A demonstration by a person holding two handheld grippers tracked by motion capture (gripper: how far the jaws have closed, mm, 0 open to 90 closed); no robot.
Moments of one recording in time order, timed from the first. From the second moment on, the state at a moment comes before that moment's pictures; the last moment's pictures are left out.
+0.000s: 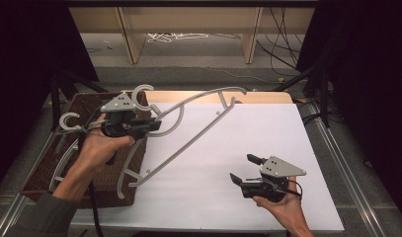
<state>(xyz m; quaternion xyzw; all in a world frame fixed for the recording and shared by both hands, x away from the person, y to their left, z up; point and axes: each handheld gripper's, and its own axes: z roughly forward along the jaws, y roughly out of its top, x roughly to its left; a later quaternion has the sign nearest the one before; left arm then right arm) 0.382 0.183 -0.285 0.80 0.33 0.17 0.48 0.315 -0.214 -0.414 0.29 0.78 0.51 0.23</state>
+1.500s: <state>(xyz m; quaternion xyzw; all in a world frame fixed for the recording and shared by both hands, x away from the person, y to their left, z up) 0.424 0.327 -0.306 0.73 0.47 0.26 0.41 0.315 -0.213 -0.418 0.29 0.78 0.51 0.22</state>
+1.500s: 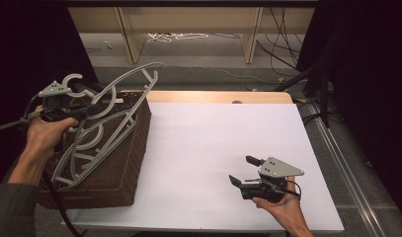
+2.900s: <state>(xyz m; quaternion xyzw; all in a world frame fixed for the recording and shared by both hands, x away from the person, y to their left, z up) 0.411 0.392 -0.370 0.76 0.48 0.29 0.32 0.315 -0.212 -0.420 0.29 0.79 0.50 0.21</state>
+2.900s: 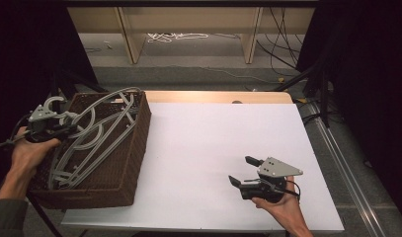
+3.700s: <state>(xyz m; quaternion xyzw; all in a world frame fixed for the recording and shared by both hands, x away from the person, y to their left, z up) 0.420 0.374 -0.406 0.80 0.48 0.27 0.26 0.317 -0.212 -0.422 0.29 0.78 0.51 0.22</state>
